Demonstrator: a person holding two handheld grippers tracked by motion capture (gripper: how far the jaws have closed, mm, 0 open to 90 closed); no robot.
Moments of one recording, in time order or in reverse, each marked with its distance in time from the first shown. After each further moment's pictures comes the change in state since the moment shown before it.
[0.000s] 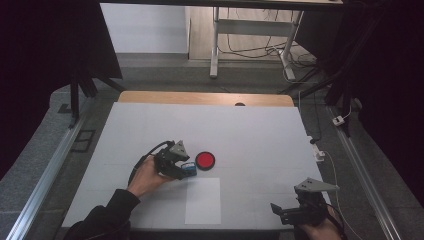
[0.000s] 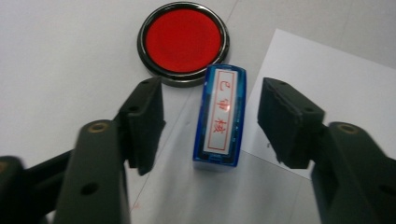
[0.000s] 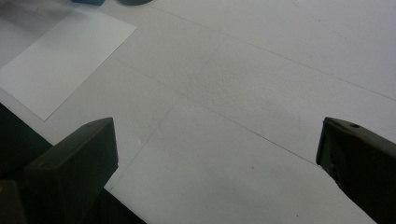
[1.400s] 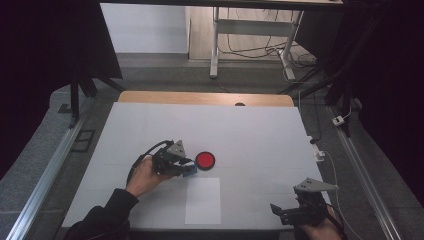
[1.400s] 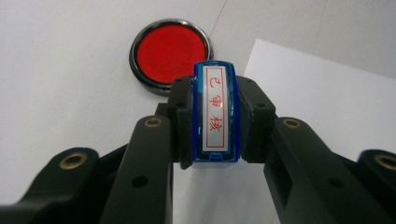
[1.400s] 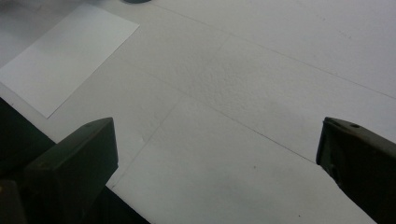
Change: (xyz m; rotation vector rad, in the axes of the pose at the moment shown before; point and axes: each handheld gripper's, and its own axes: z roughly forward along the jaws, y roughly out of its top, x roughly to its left) left arm -0.004 0.003 -0.015 -0.047 -0.009 0.039; right arm 0.000 0.000 0.000 0.005 0.010 -0.008
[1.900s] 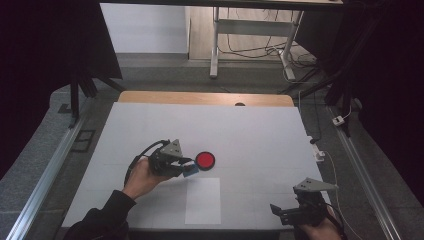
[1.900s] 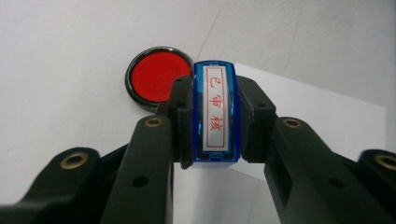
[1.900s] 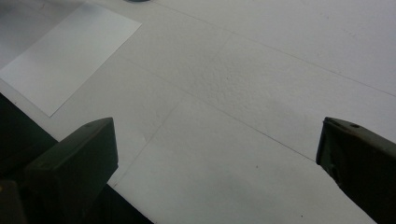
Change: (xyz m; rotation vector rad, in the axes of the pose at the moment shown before) left arm -0.011 0.003 -0.019 -0.077 -0.024 -0.003; right arm 0.000 0.000 0.000 0.008 0.010 0.002
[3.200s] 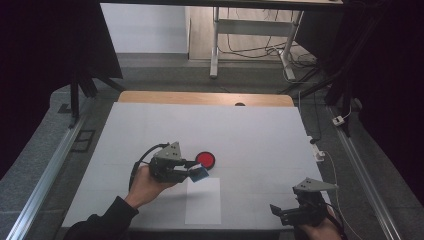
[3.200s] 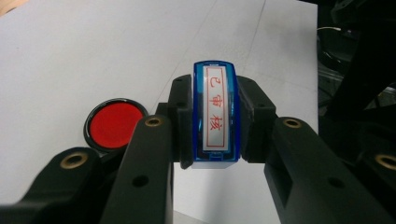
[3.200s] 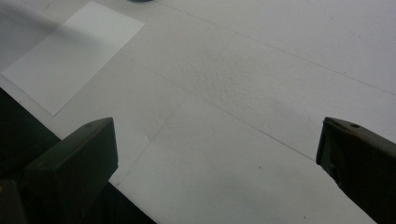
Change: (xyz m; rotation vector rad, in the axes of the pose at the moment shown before) left arm -0.030 0.013 -0.017 -0.188 -0.073 -0.038; right arm 0.000 0.000 0.000 -0.001 0.013 -0.003
